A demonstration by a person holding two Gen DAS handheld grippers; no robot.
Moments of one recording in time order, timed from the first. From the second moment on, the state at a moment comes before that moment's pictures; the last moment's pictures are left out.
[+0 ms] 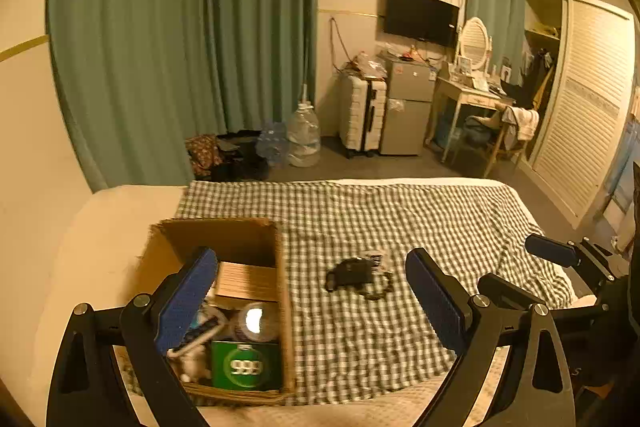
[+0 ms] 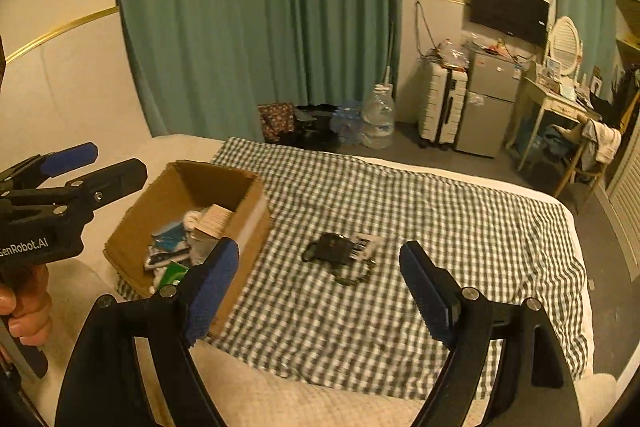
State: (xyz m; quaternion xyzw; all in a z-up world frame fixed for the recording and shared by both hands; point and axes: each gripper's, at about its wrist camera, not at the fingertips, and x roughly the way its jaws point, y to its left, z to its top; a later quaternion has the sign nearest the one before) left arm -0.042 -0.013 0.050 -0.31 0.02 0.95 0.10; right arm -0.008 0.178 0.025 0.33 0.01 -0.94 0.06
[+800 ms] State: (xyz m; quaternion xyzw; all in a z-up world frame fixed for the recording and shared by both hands) left arm -0.109 0.070 -0.046 -0.36 0.04 0.92 0.14; right arm -0.049 0.260 -0.074 0.39 -0.01 -0.92 0.04
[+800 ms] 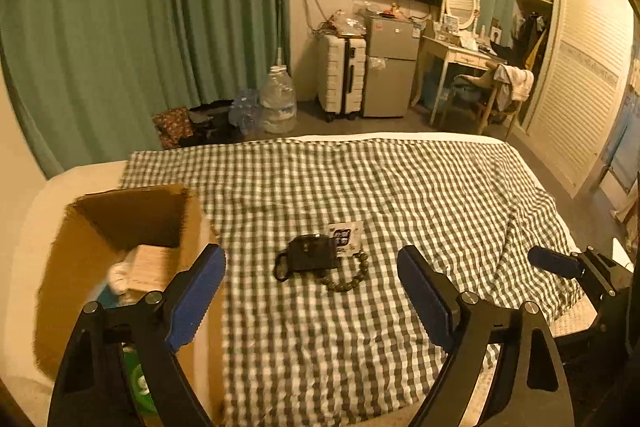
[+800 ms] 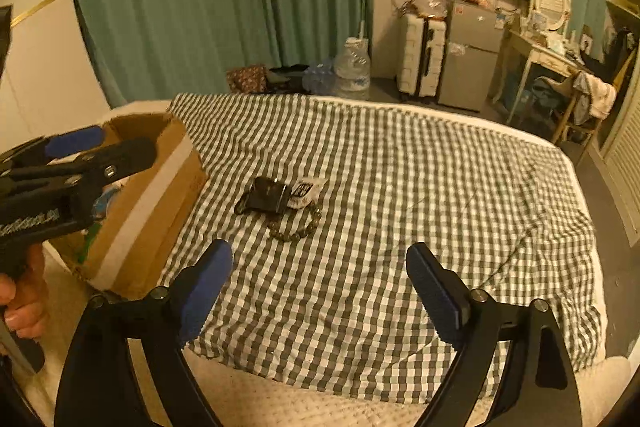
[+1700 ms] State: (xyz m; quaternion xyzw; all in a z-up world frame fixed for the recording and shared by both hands) left arm -0.224 0.084 -0.216 -0.46 0.02 0.88 0.11; right arm -0.154 0.267 -0.197 0.45 -0.02 -0.89 0.05
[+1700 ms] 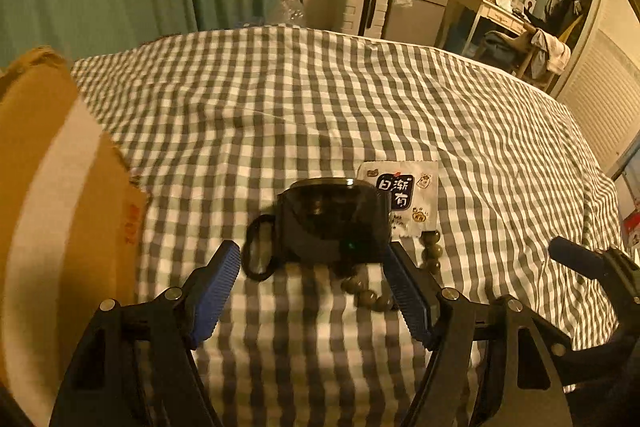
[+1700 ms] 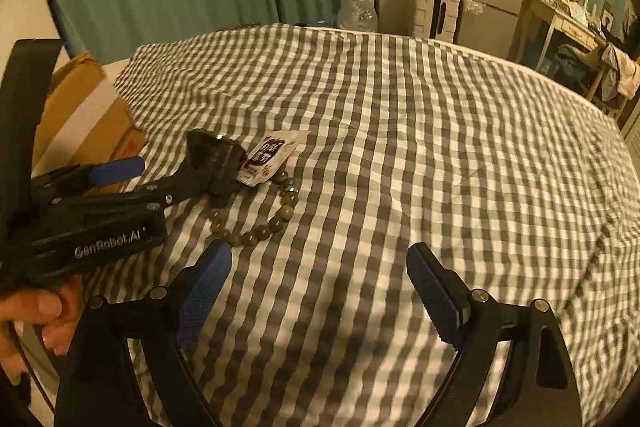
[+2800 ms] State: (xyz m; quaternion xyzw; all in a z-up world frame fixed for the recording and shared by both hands) left arm -0.207 0.075 -0.226 -0.46 0.07 0.88 0.11; right arm -0.165 0.262 -0.235 0.45 -0.04 -0.89 0.03
